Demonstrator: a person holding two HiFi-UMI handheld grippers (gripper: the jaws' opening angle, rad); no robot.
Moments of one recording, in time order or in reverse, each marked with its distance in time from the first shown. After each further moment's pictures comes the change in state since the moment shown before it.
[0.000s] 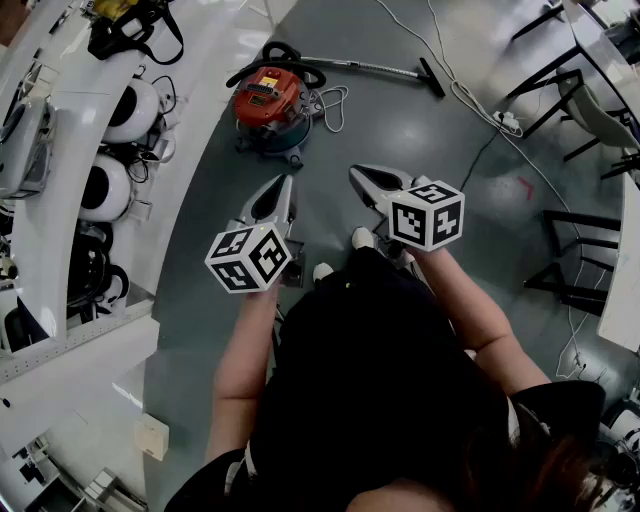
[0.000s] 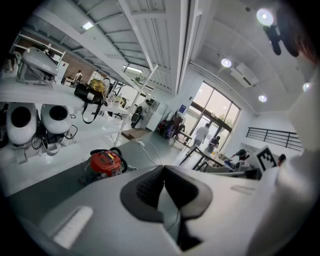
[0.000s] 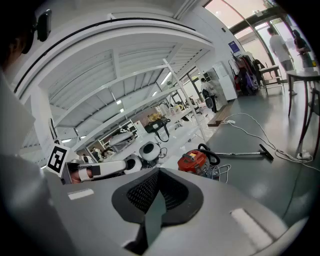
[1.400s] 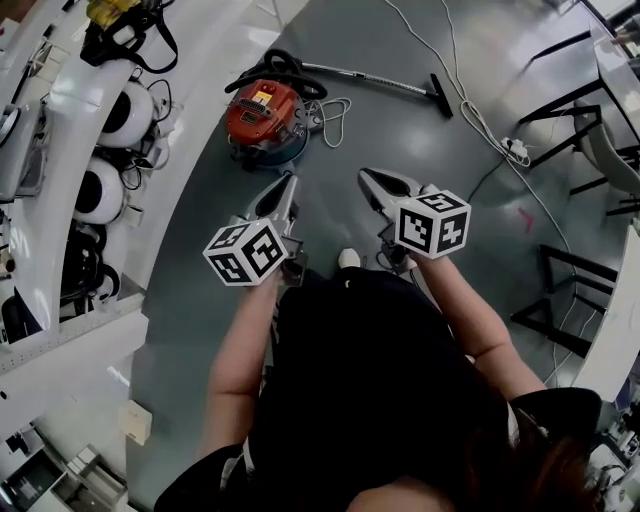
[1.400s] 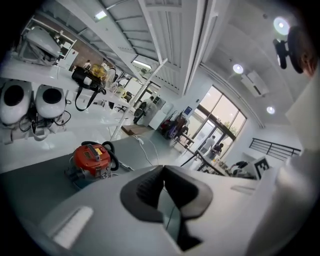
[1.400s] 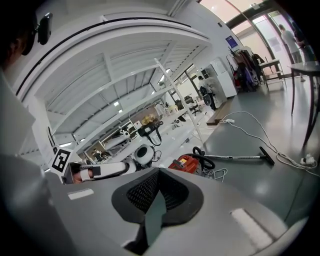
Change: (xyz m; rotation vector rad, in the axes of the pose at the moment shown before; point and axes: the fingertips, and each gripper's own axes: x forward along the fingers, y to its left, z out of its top) left arm 0.138 -0.021 0.028 -0.120 0.004 0.005; right arm 0.021 -0.130 0.071 0.025 0.013 0.034
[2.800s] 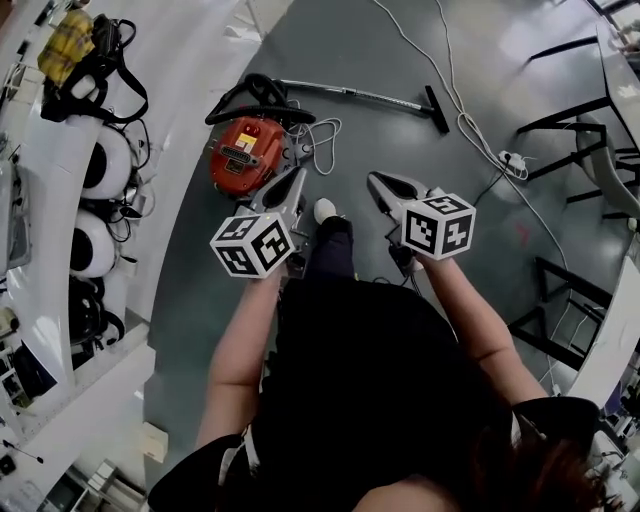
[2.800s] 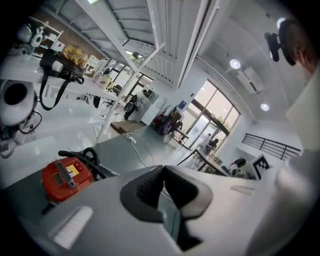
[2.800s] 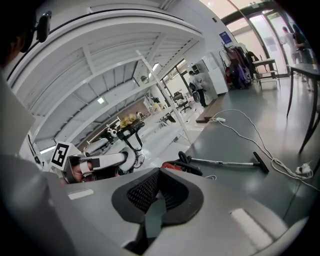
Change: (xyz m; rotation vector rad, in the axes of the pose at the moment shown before) left arm 0.205 0.040 0.093 0.044 0.061 -0.089; right arm 0.108 -0.143 0.106 0.045 0.059 -0.098
